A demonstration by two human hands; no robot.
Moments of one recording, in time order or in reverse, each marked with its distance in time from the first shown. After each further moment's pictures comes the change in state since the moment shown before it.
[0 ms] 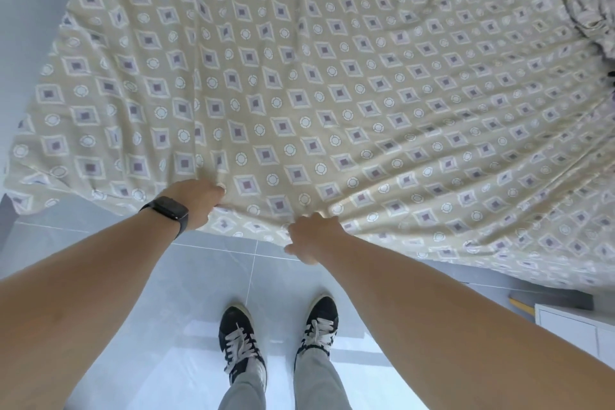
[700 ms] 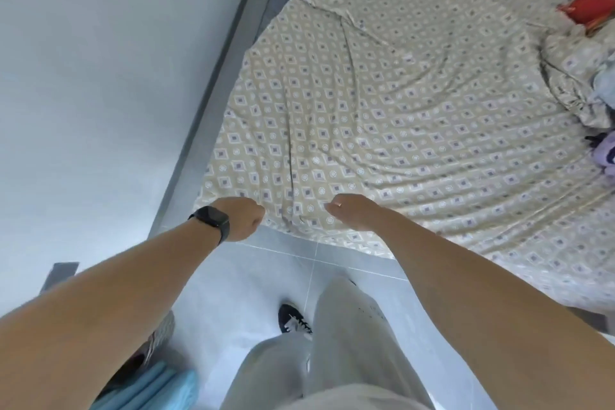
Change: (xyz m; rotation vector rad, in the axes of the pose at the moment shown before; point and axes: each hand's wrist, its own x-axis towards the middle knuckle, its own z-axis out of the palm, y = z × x) left_hand -0.298 -0.082 -0.165 -0.126 0.007 0.015; right_hand -0.224 -0.097 -0.210 0.495 0.119 -0.009
